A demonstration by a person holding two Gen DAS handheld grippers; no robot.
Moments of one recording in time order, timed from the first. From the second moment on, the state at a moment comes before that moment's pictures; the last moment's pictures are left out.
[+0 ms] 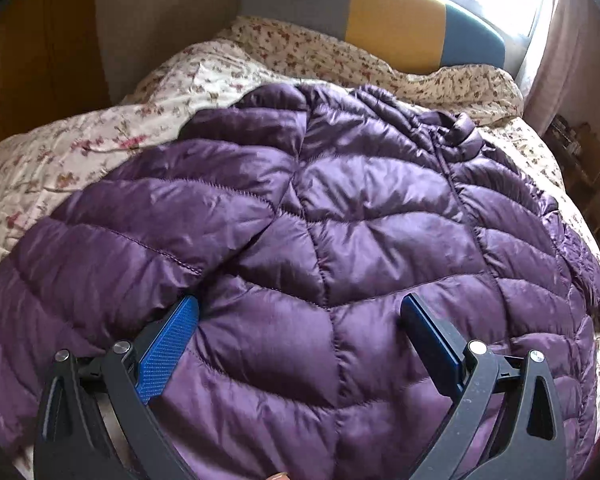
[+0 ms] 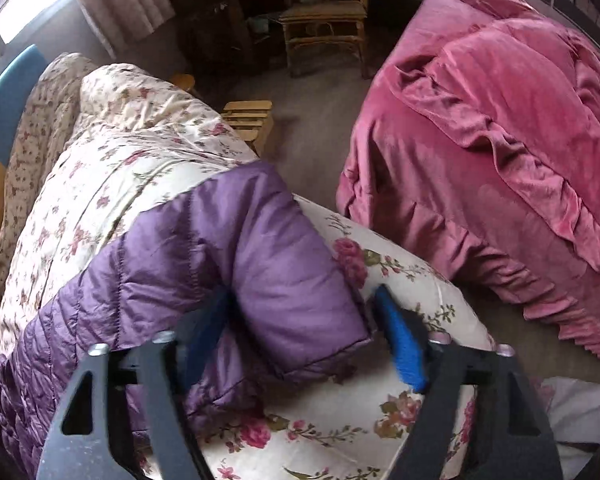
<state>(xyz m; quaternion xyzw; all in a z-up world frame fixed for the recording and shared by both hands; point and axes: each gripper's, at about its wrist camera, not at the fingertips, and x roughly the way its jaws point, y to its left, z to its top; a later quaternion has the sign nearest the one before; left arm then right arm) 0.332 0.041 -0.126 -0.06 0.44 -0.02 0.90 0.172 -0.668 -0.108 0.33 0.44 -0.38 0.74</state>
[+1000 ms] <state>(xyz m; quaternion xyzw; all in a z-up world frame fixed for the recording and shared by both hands) 0.329 0.068 -0.130 -0.11 0.44 -0.03 0.89 0.370 -0.371 -0.038 0.09 0.43 -0.16 0.88</state>
